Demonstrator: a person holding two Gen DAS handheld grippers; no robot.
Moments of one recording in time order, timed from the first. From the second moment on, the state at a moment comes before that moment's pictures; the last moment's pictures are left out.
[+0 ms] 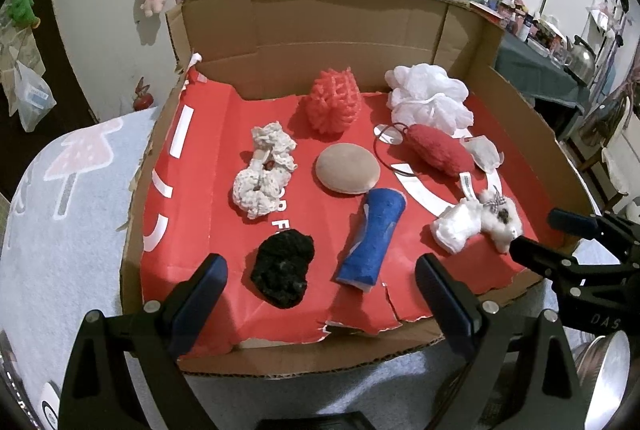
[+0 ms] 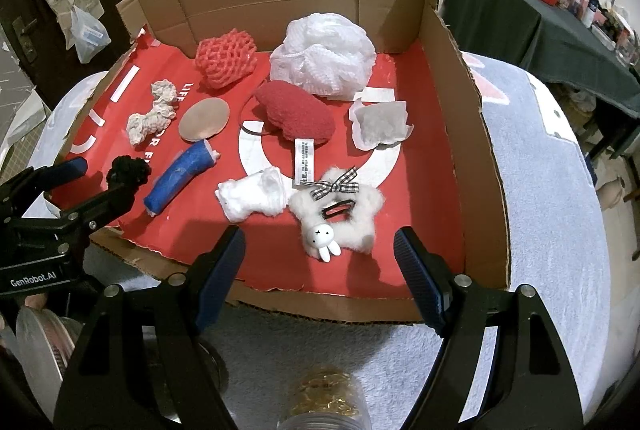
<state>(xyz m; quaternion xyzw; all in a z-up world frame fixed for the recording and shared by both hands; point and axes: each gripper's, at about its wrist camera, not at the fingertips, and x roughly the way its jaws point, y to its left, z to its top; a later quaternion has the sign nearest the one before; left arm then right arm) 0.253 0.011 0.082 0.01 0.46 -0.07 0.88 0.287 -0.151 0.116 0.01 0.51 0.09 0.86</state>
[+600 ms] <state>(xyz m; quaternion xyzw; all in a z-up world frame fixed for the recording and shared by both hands) 0.253 0.011 0.082 0.01 0.46 -0.07 0.88 0.286 -0.150 0.115 0.01 0.51 0.09 0.86</state>
